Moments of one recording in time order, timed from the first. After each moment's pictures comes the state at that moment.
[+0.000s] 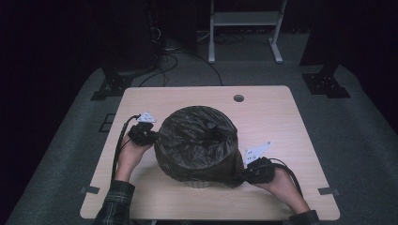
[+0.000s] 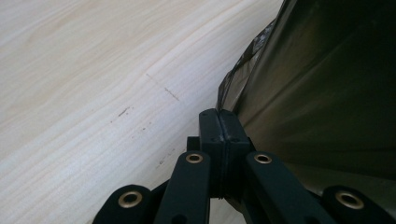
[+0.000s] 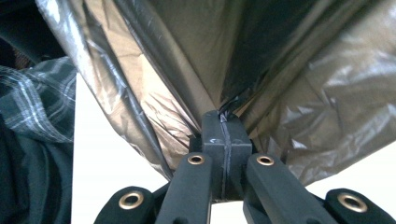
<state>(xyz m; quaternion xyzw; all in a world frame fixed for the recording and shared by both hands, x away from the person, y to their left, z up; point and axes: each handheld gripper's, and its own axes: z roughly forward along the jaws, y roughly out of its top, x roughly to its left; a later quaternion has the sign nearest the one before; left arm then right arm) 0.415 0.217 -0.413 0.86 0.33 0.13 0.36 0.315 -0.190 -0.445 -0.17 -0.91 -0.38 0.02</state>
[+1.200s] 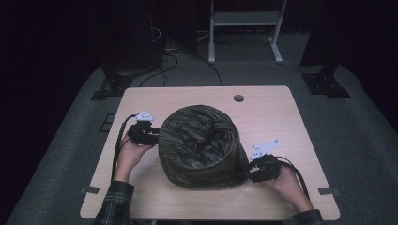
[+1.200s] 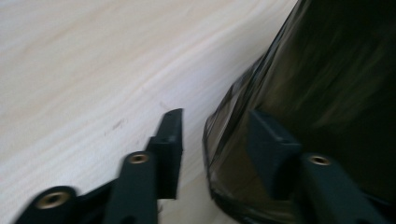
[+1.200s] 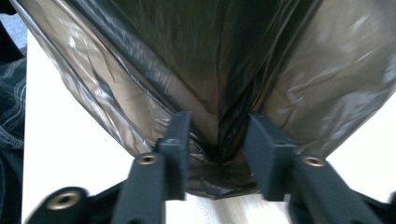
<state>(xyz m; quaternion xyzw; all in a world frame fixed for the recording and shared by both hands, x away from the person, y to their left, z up) 0.414 0.223 -0.401 0.84 0.34 0.12 0.40 0.325 -0.209 -0.450 -0.22 -0.90 -0.38 -0.02</state>
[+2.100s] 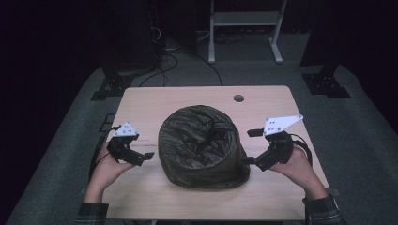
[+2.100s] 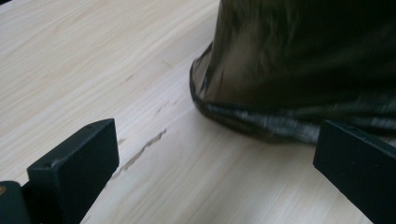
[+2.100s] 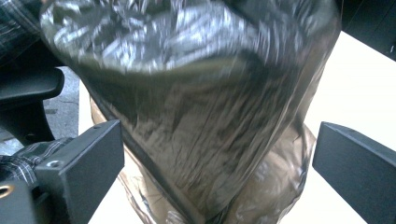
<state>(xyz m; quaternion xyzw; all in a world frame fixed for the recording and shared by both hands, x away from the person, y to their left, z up) 0.350 0.260 -0.396 0.86 0.31 0.15 0.37 0.324 -0.213 -0.337 -0.18 -0.86 -0.48 -0.08</state>
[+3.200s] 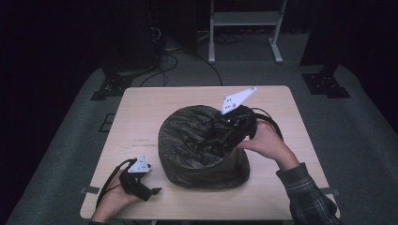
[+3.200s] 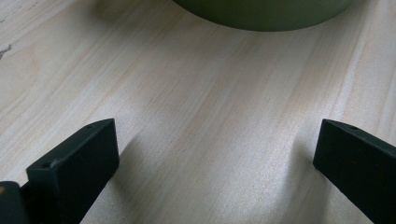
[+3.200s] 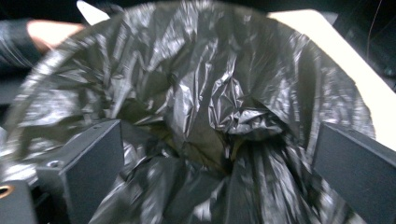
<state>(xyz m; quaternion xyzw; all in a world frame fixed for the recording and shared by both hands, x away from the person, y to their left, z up) 0.303 0.242 -0.479 0.90 0.24 0.10 0.34 0.365 -0.117 -0.288 -0.11 -0.90 -0.42 -0.07</state>
